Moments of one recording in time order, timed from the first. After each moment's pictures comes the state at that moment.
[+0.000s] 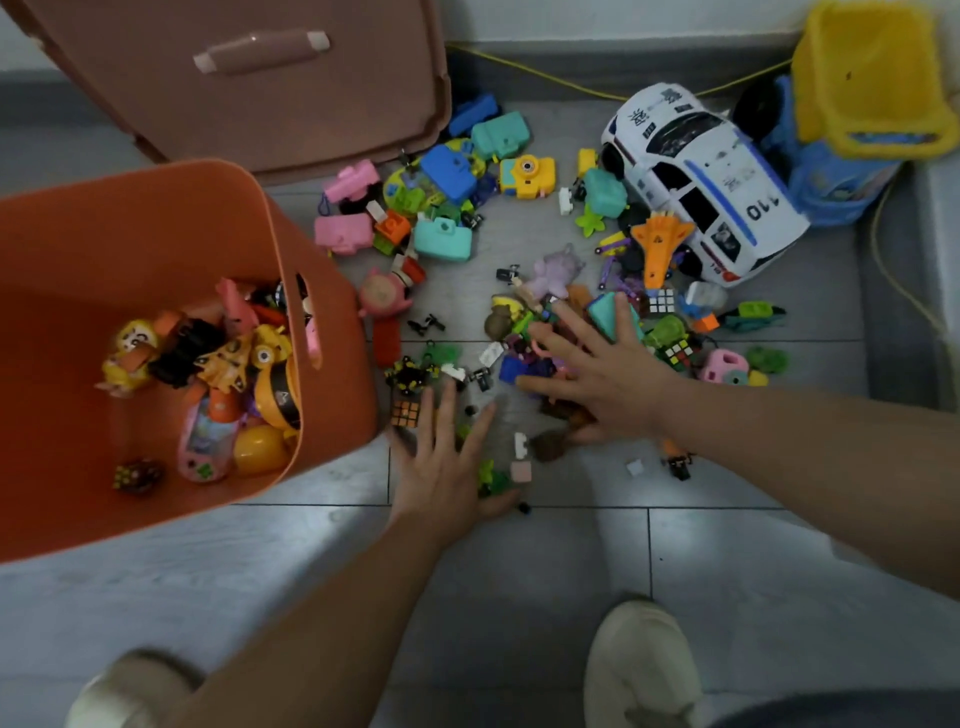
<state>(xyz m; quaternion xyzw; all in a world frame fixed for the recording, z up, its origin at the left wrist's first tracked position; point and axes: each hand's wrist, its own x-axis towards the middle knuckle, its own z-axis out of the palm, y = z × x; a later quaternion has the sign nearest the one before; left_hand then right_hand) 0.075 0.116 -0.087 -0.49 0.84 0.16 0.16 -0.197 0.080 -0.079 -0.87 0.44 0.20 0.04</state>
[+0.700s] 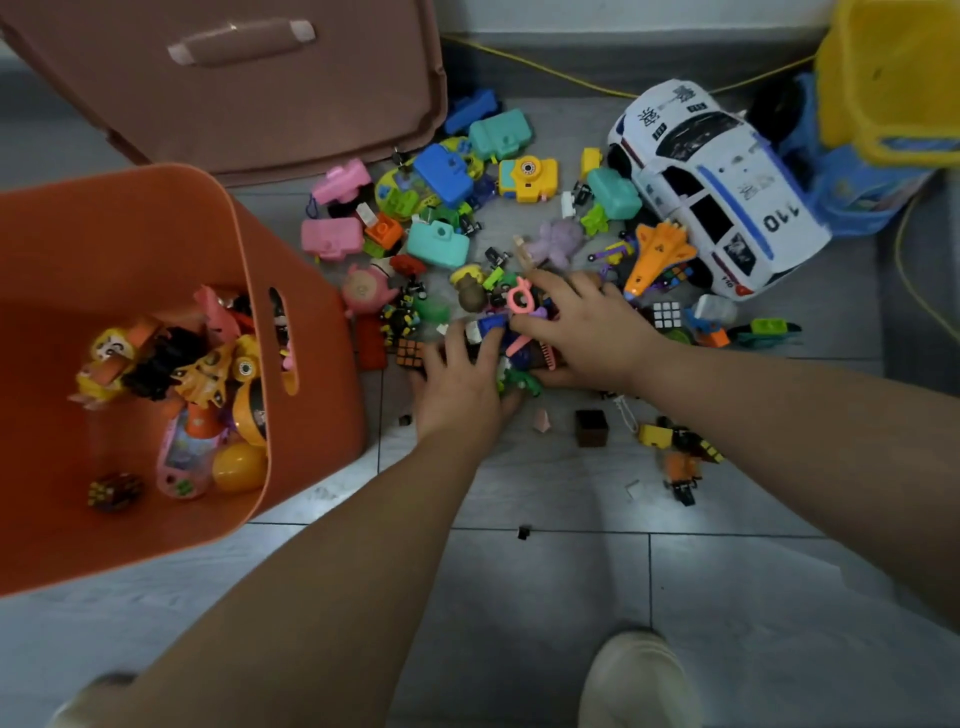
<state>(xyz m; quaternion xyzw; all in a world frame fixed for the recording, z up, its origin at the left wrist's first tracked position) 0.005 0.032 -0.092 -0.57 0.80 0.13 0.10 -0.195 0.017 -0.081 -0.83 0.55 0.09 0.09</state>
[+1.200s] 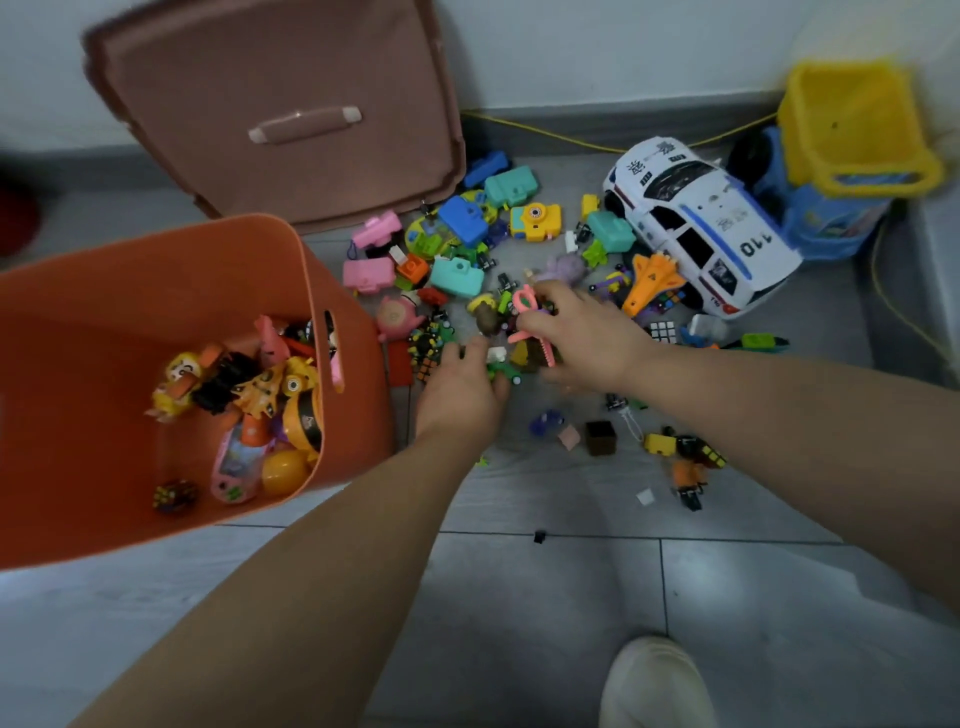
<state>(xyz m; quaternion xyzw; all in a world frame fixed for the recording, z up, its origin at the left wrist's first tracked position) 0.015 0.020 -0.034 -0.61 0.74 0.27 0.00 -0.177 0.011 -0.038 -0.79 0.59 0.04 0.15</state>
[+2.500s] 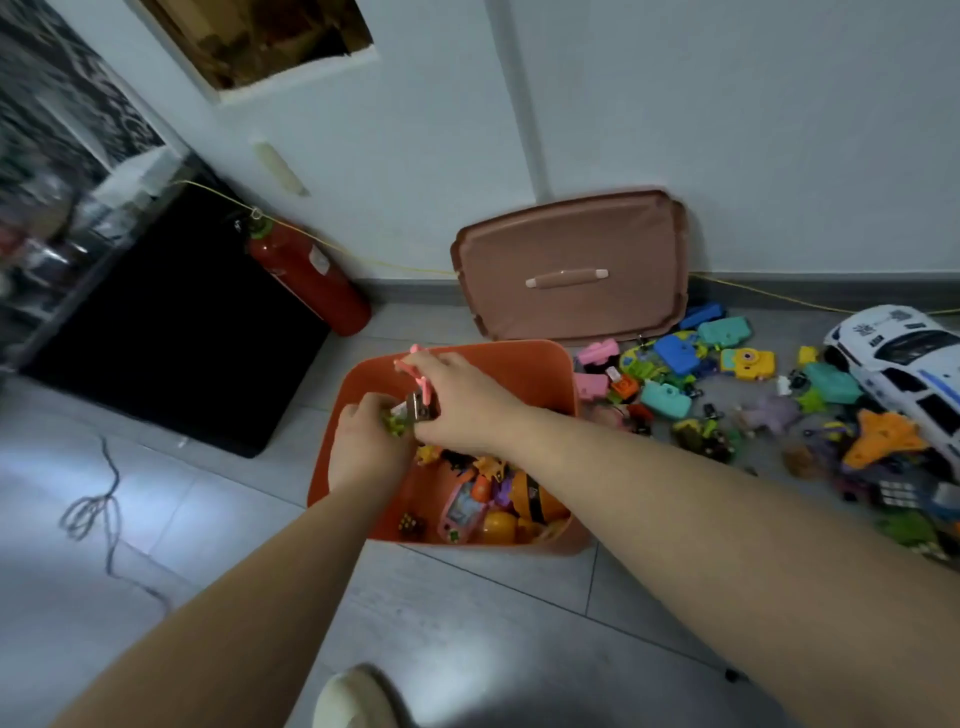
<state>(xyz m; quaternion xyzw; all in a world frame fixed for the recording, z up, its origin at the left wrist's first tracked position) 0.277 -0.013 0.151 -0.82 0.54 0.13 -0.14 0.131 -0.060 0.142 -0.77 0.42 -0.22 0.42</state>
